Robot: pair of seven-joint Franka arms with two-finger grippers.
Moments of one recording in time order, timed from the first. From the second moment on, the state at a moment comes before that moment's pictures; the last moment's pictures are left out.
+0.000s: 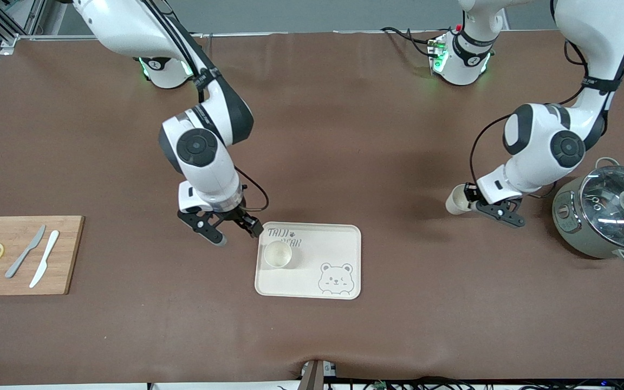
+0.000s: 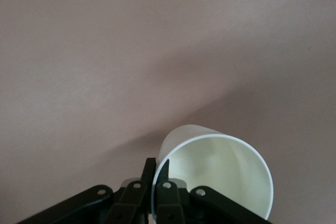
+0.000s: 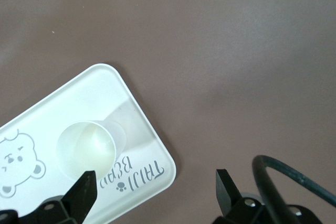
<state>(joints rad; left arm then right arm) 0.25 0.24 -0.34 -2.21 -0.03 2.45 0.36 0.48 0.55 0.05 -1.57 -0.14 2.23 1.23</state>
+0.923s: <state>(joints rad) 0.37 0.20 -0.34 -2.36 -0.03 2.61 0.52 0.50 0.70 0.04 -1.47 -0.19 2.30 1.33</state>
